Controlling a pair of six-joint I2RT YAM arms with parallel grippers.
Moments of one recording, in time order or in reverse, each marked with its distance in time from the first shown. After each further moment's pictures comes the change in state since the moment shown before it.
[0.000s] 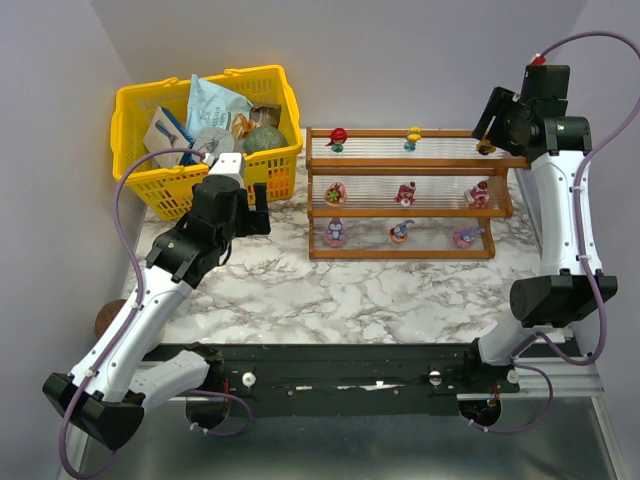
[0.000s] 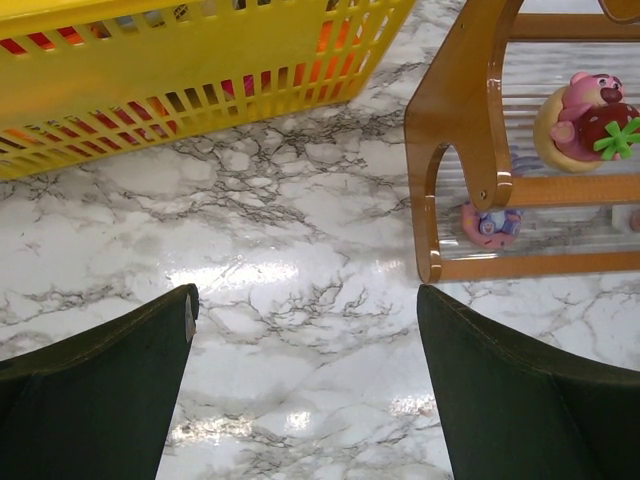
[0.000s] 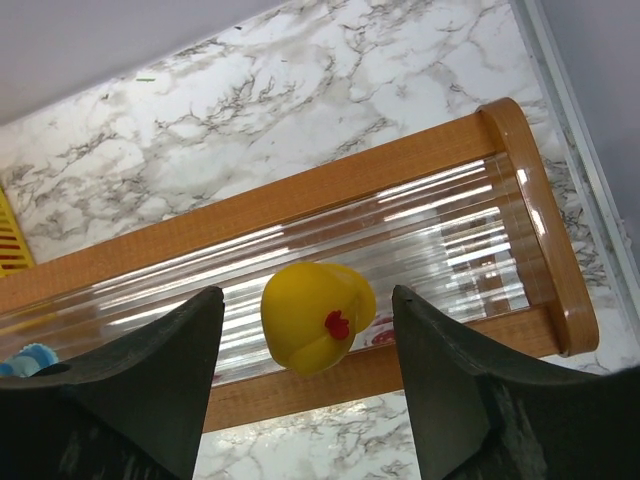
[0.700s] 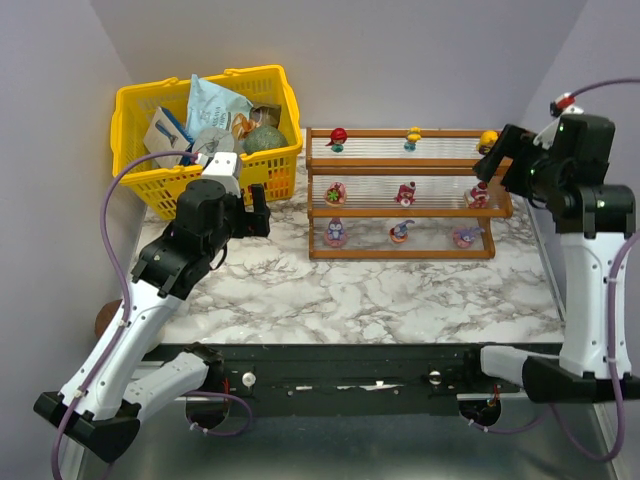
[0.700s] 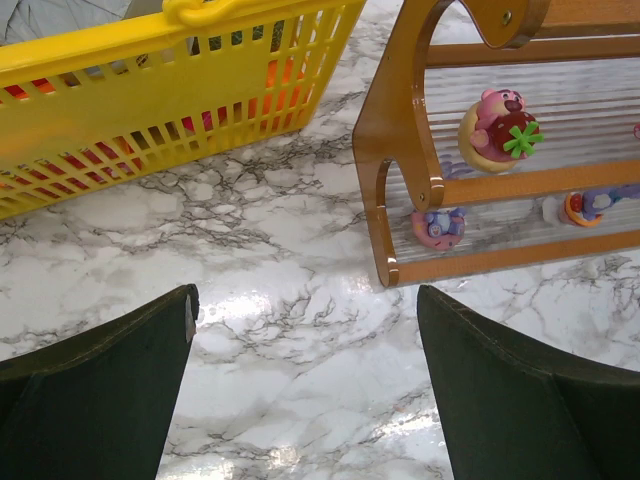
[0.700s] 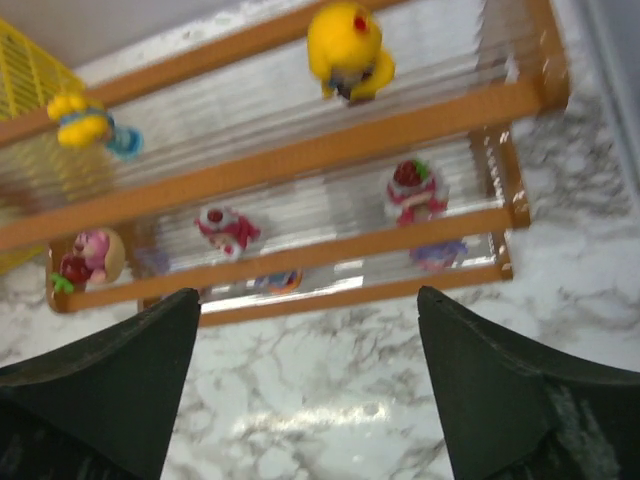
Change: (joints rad) left arm 0.003 -0.077 0.008 0.029 0.103 0.040; right arm -0.005 -0.408 -0.239 -0.071 -0.135 0.008
